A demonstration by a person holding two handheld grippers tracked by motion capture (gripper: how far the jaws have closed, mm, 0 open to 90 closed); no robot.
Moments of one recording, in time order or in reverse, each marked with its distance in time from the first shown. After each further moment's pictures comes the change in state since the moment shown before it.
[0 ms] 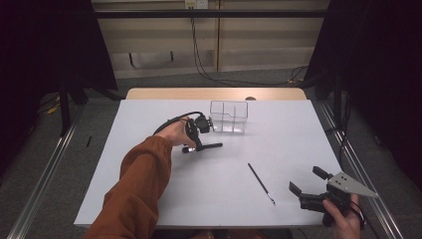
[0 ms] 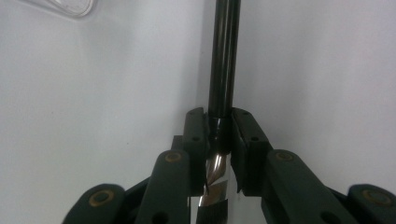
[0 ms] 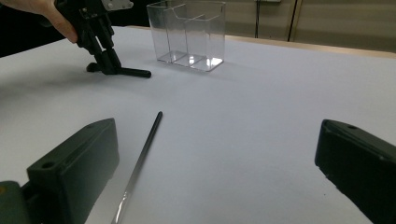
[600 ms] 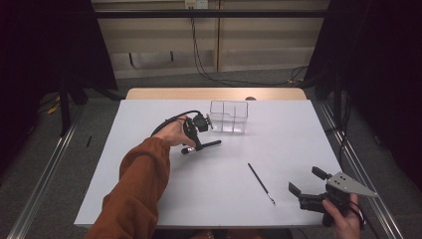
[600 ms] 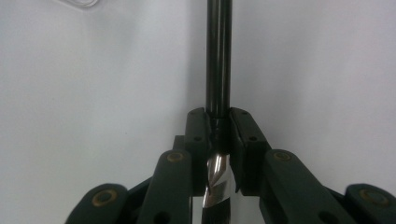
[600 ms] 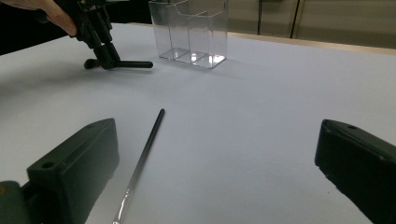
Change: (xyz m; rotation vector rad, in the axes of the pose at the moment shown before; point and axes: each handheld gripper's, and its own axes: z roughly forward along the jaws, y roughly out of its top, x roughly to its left) left arm 0.002 -0.011 -0.011 -0.055 -0.005 -0.070; right arm 0.001 0.000 0.000 0.009 0.009 -0.005
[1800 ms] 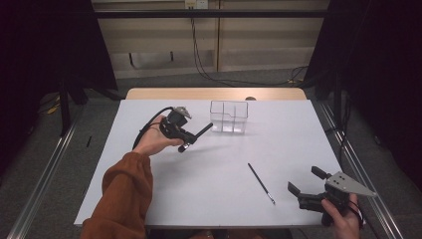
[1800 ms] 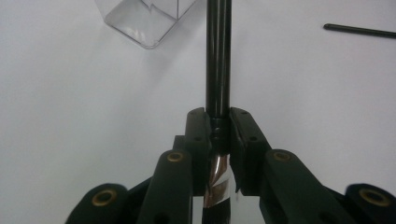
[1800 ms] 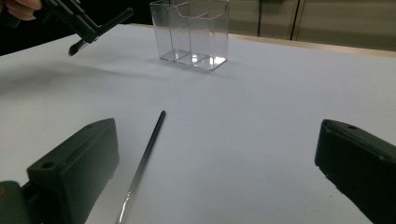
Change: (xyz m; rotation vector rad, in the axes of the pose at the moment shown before) left arm -0.013 -0.065 -0.042 -0.447 0.030 -0.191; right arm 0.002 0.001 0.001 -0.004 -0.004 0.000
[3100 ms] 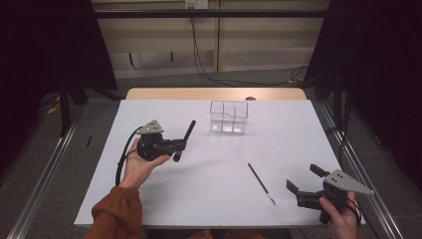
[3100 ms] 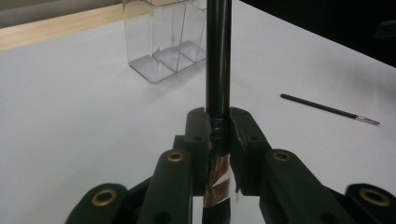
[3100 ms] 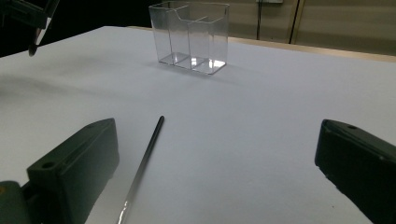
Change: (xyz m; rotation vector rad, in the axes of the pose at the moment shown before) left arm -0.048 -0.067 -0.039 -0.406 0.065 -0.156; right arm 0.001 0.003 0.006 -0.010 -0.002 -0.001
